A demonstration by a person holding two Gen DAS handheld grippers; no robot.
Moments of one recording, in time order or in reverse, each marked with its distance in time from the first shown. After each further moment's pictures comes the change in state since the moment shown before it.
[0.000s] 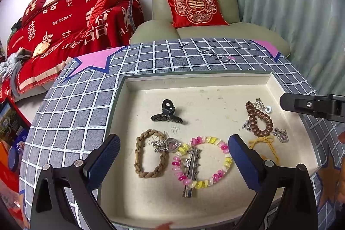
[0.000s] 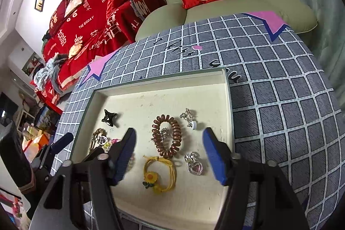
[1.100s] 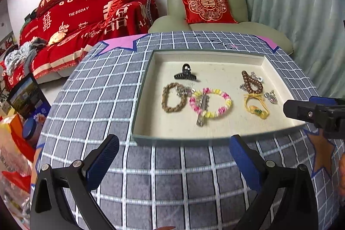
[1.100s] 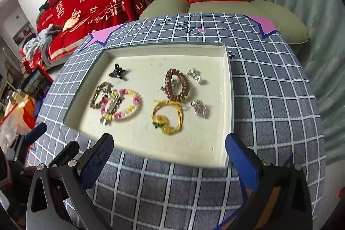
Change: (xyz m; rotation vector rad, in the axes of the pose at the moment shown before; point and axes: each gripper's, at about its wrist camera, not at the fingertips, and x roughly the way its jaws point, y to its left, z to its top) left arm -0.076 0.017 -0.066 -0.054 0.022 0.049; right arm -0.042 0.044 -0.064 -0.159 0.057 -0.150
